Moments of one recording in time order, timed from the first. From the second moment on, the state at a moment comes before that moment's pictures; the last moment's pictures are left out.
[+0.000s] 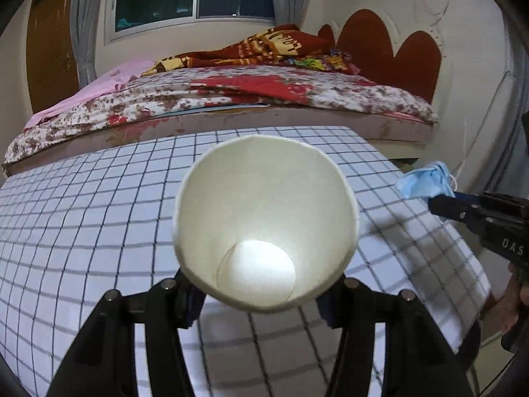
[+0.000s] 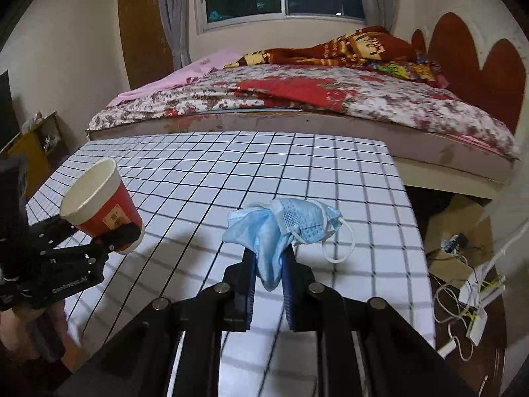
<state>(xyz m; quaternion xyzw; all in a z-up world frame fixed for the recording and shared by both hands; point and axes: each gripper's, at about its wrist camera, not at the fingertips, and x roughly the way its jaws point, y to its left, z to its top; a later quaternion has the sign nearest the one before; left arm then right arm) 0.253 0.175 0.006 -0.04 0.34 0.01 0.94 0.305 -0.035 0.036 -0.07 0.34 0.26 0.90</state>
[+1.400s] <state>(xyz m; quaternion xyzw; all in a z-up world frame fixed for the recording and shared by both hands) 0.162 -0.036 0.019 0.03 0.31 -0.15 0.94 0.150 -0.266 0.041 0.01 0.31 0.11 0.94</state>
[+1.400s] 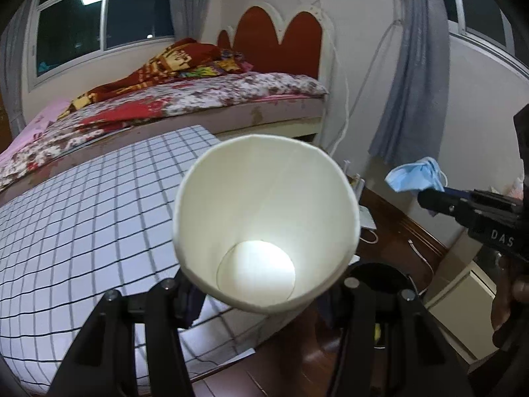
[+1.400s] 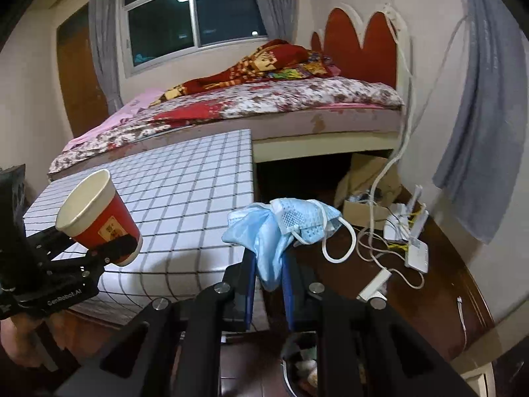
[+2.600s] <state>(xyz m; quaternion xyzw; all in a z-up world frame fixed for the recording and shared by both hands) 0.148 -0.191 -0.038 0.08 0.37 -0.30 0.88 0.104 -0.409 -0.030 0.05 0.38 -0.02 0.92</state>
